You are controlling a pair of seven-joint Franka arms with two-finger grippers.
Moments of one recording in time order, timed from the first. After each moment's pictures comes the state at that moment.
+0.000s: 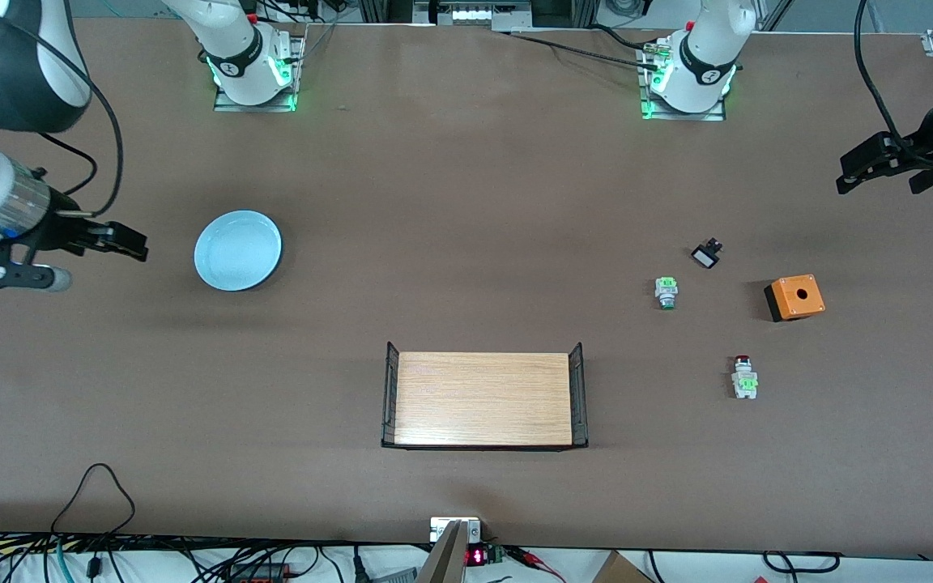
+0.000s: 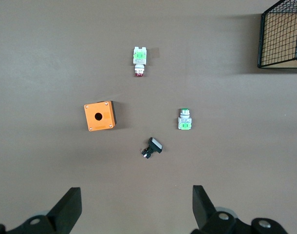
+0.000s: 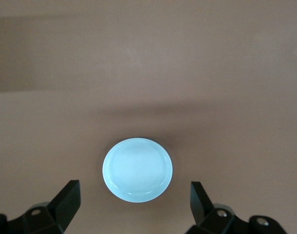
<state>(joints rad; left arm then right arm) 0.04 -0.05 -0.03 -1.64 0.00 1.55 0.00 0.03 0.13 0.01 -1.64 -0.04 1.74 0.12</state>
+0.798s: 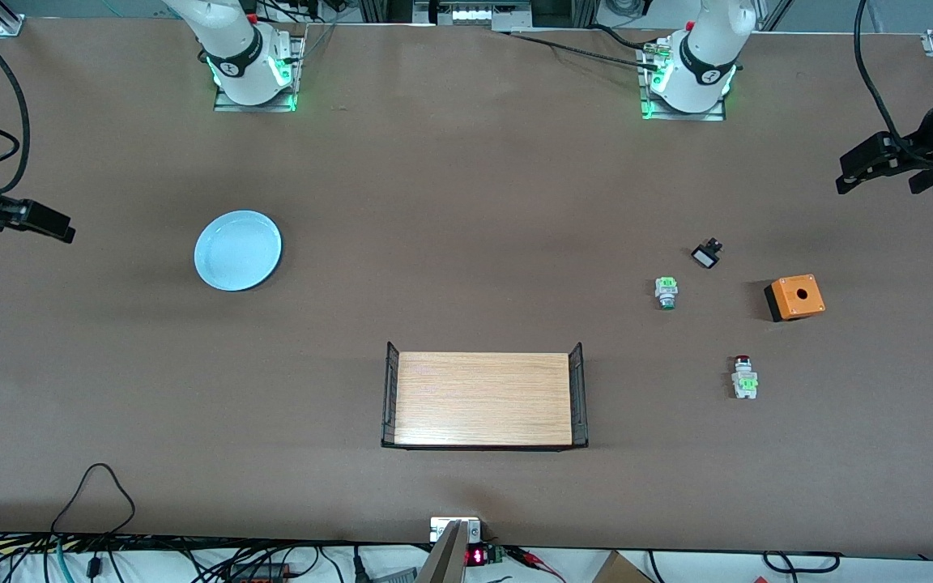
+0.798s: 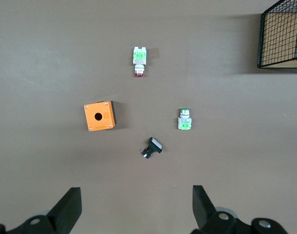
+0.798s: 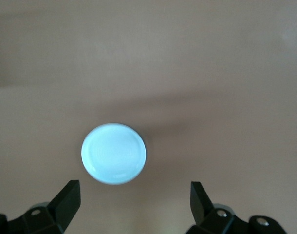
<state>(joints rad) 0.04 -0.05 -0.03 -1.64 0.00 1.55 0.00 -0.03 0.14 -0.01 -1.52 -0.07 1.54 0.09</state>
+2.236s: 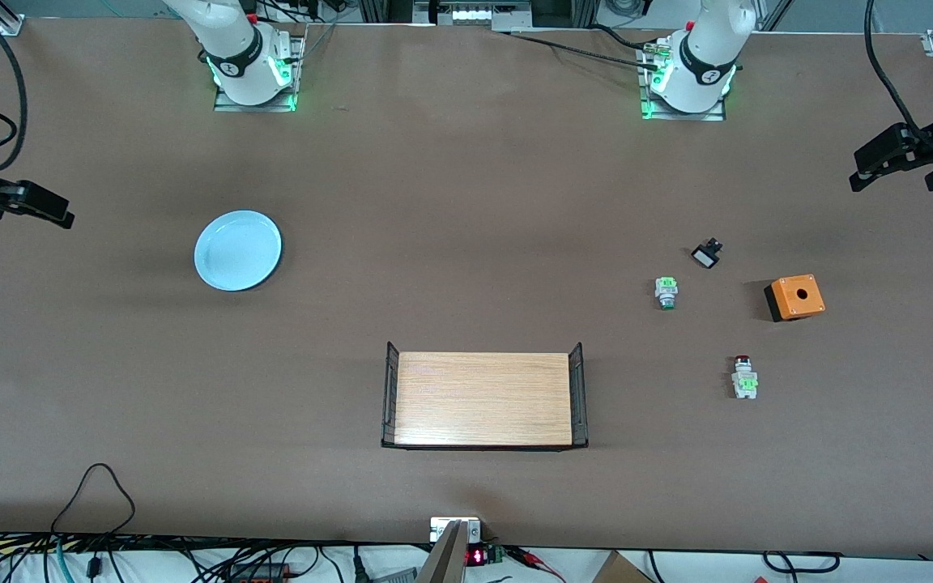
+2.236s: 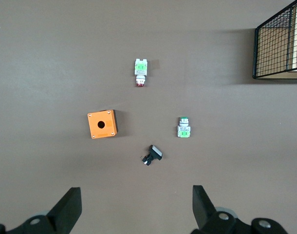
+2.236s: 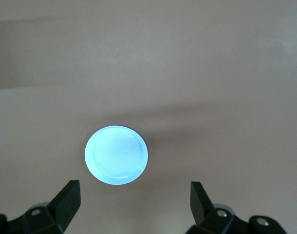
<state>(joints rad) 0.04 -0.05 -0.03 -1.59 0.00 1.55 0.00 -0.04 0.07 -0.03 -1.58 -0.05 1.61 0.07</state>
